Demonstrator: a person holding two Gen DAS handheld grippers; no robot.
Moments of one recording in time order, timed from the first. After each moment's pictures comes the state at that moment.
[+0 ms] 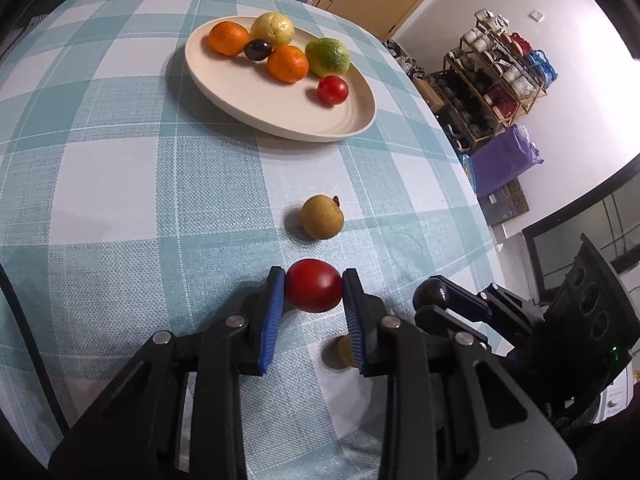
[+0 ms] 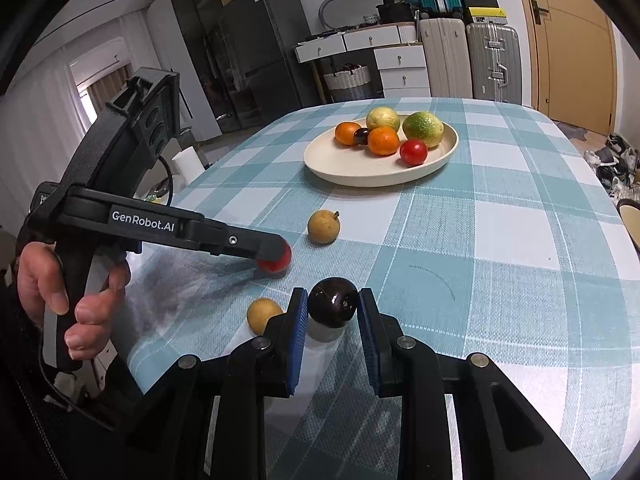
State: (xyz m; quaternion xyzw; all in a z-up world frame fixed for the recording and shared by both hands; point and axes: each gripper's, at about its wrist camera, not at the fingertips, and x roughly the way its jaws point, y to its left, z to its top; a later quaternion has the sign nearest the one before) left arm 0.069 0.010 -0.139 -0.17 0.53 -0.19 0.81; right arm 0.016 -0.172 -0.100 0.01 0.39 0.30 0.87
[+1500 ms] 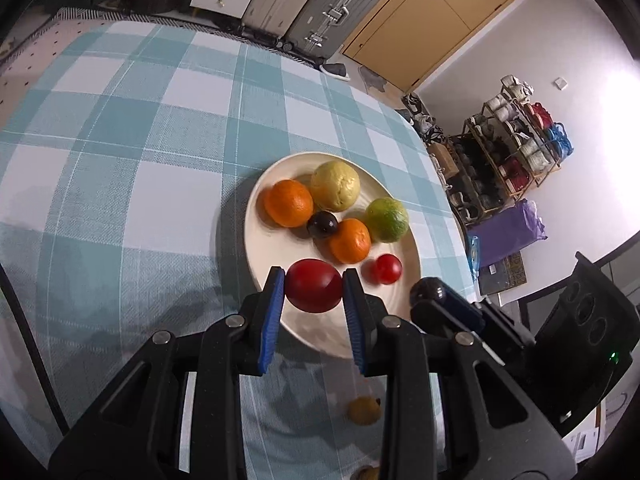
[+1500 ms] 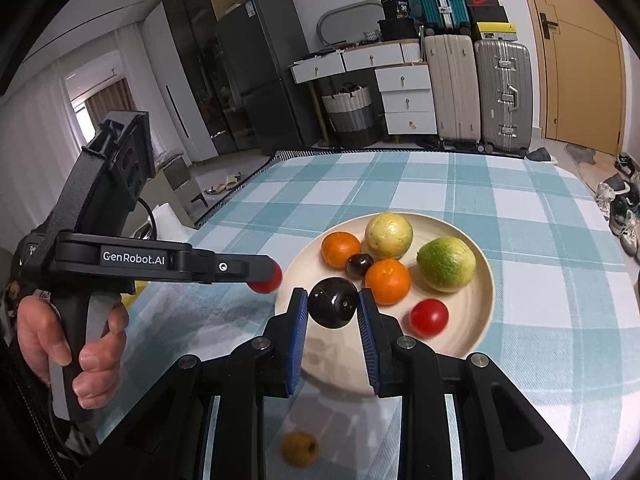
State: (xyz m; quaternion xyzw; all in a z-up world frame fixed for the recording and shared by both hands) left arm 0.214 0.083 -0.101 -0.24 0.48 -0.14 0.83; right arm 0.177 -0.111 -0.053 0.02 0.37 0.30 0.88
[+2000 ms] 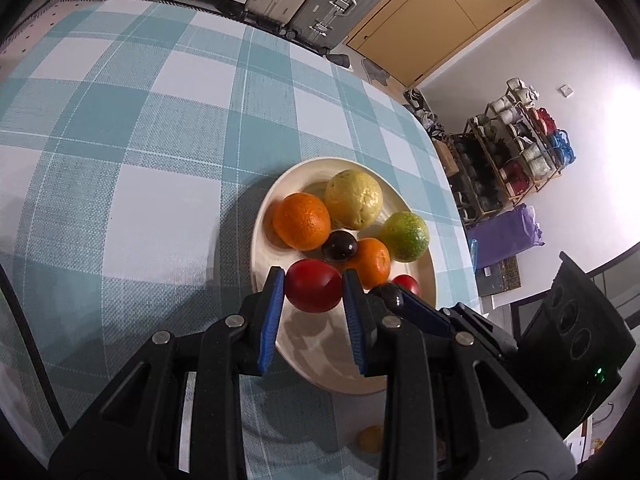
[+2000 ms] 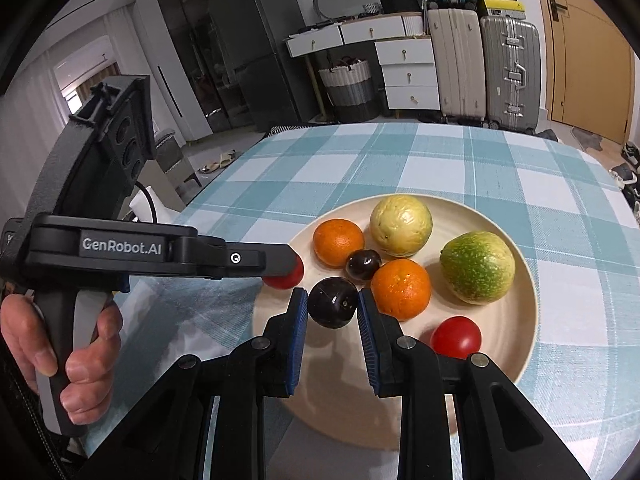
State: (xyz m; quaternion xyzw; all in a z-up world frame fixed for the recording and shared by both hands) left arm 0.252 0.085 -0.132 -0.26 0.50 -0.14 0.82; right arm 0.212 -0.083 -0.086 0.01 0.41 0.30 0.86
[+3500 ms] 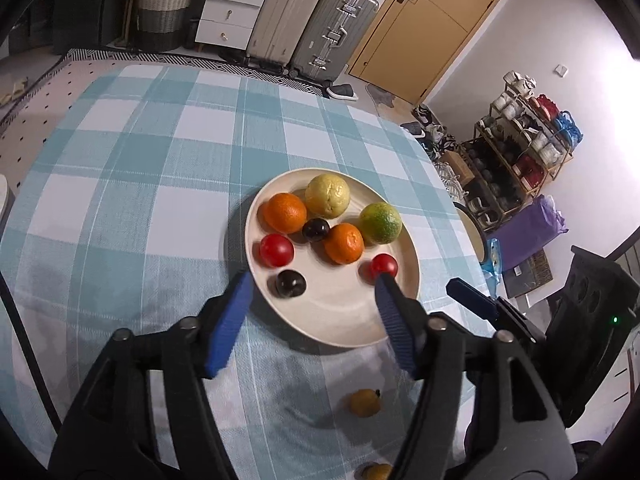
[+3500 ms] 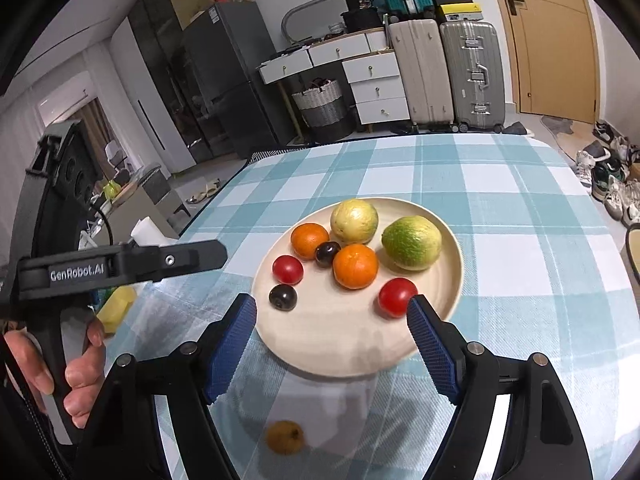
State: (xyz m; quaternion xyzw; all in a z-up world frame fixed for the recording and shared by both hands) left arm 0.176 0.063 -0.071 -0.19 0.44 -0.10 0.87; right arm 0.169 -0.143 -0.054 0.07 0.39 0.25 0.88
